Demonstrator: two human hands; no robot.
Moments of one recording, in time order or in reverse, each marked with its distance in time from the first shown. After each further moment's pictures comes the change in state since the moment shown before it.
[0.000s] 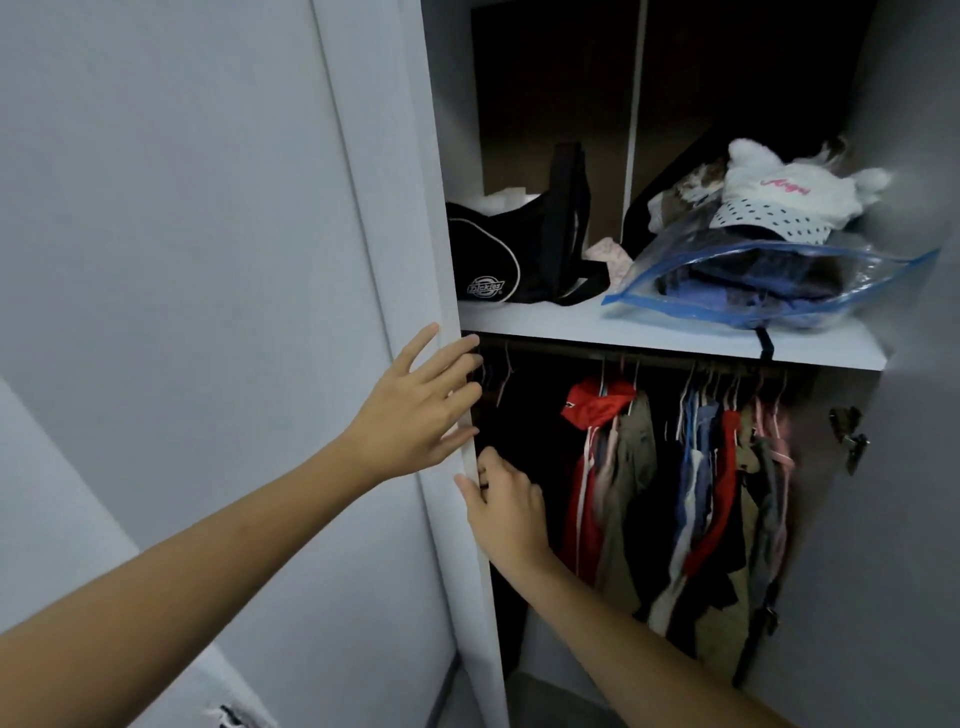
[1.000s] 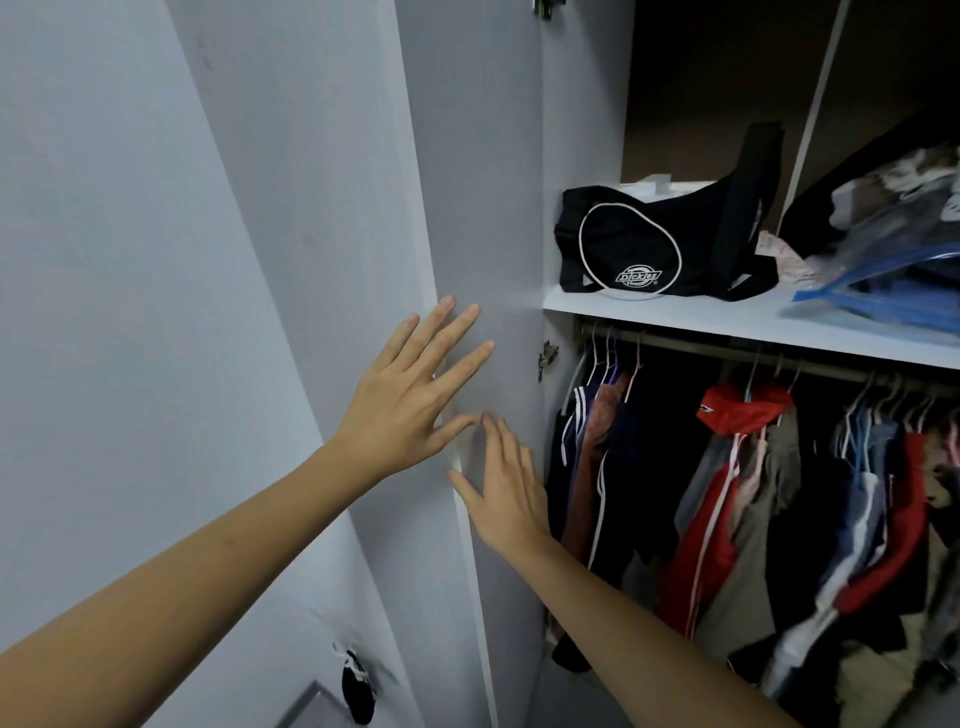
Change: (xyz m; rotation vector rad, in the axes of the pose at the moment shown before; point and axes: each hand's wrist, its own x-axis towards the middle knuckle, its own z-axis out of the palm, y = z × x) left_hand -0.172 -0.106 -0.056 0.067 -0.104 -0.303; right_hand -0.004 -0.142 0.140 0.001 -0.210 -0.096
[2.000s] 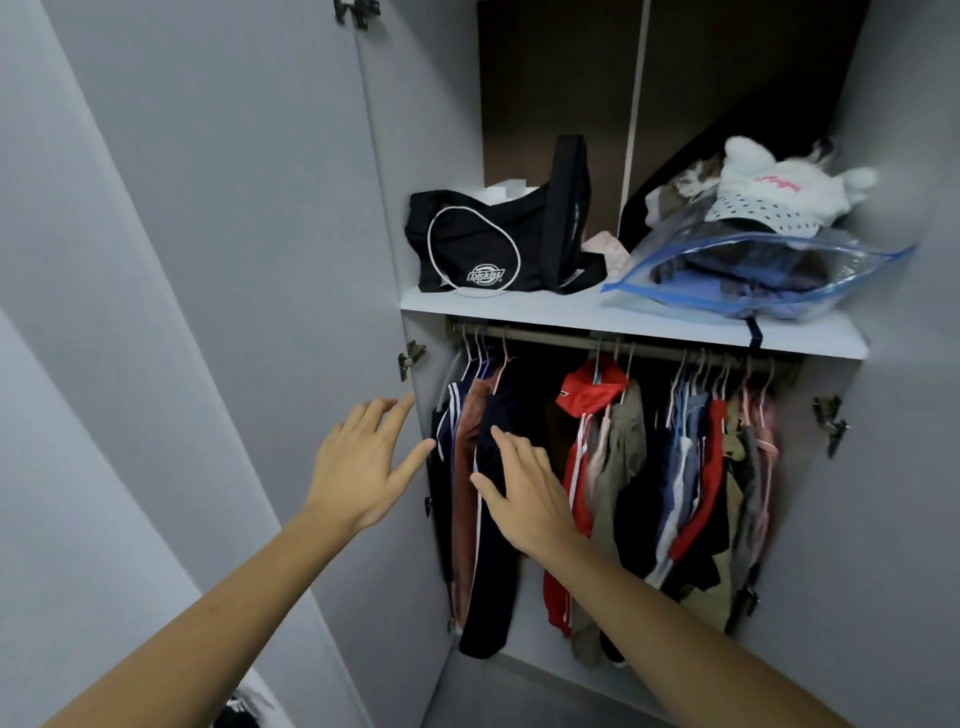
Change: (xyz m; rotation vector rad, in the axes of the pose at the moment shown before) left_hand 0.032 0.171 0.043 -0.365 -0.332 -0.379; right_hand -0.059 0.169 -0.154 -0.162 -0.005 0.074
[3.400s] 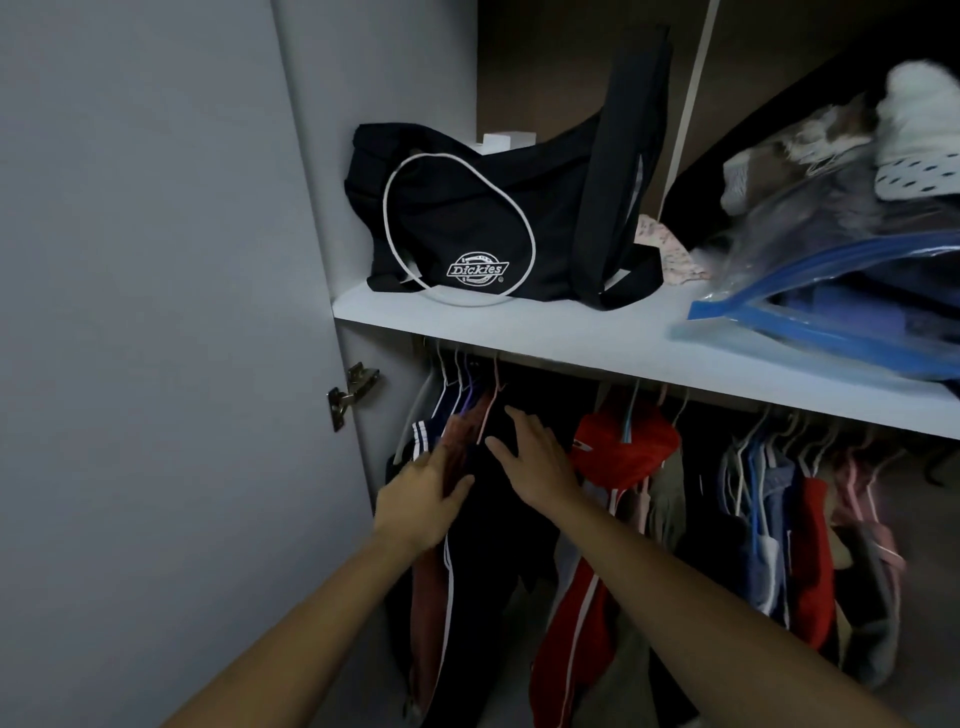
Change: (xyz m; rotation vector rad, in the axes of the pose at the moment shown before) left_hand 0.188 -0.001 0.276 -0.342 -0.258 -0.225; right_hand 0.275 0.168 0.104 0.064 -0.099 0.152
